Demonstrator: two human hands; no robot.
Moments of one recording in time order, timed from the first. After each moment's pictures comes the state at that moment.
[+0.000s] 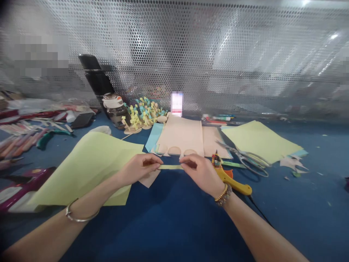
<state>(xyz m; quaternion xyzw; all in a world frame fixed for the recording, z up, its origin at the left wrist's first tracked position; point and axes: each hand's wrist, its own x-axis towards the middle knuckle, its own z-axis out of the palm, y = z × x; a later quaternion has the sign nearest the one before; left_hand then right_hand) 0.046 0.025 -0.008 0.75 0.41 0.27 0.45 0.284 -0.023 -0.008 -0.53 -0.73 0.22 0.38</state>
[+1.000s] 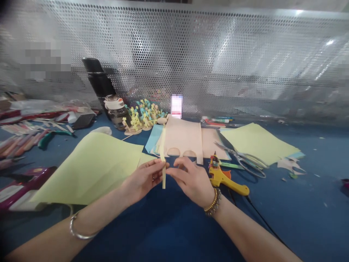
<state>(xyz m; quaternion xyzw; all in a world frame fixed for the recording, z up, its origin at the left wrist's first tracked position) 0.085 -0.012 0.000 0.30 0.41 0.39 0.76 0.265 -0.038 -0.014 -0.39 -0.84 -0.05 0.37</state>
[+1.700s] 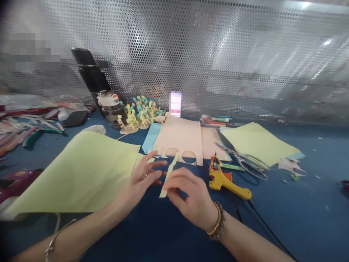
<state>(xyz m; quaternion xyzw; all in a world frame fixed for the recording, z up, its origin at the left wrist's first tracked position) 0.081 -0.025 -0.001 0.53 0.44 0.41 0.60 0.254 -0.058 -0.002 -0.35 -0.80 0.12 0.47</state>
